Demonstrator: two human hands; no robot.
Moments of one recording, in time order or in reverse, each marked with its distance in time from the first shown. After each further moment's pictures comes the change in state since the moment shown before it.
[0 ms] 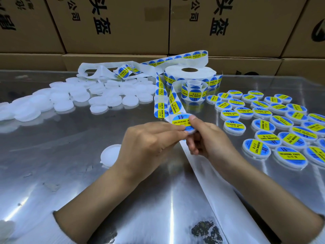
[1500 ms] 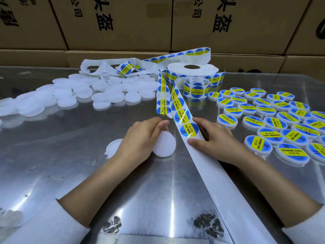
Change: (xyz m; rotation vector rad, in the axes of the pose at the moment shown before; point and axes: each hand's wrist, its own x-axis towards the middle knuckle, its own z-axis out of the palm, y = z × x) left_hand -0.006 -0.024 0.005 -0.157 -0.395 -0.742; right_hand 0.015 0.021 -0.039 -1.077 -0.023 -0.166
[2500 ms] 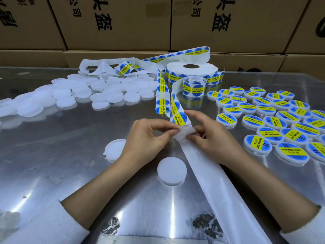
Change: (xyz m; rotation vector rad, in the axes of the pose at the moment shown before) left_hand -0.005 0.014 0.009 -0.298 0.168 0.086; right_hand -0.001 -0.005 0.007 0.228 0.115 -0.183
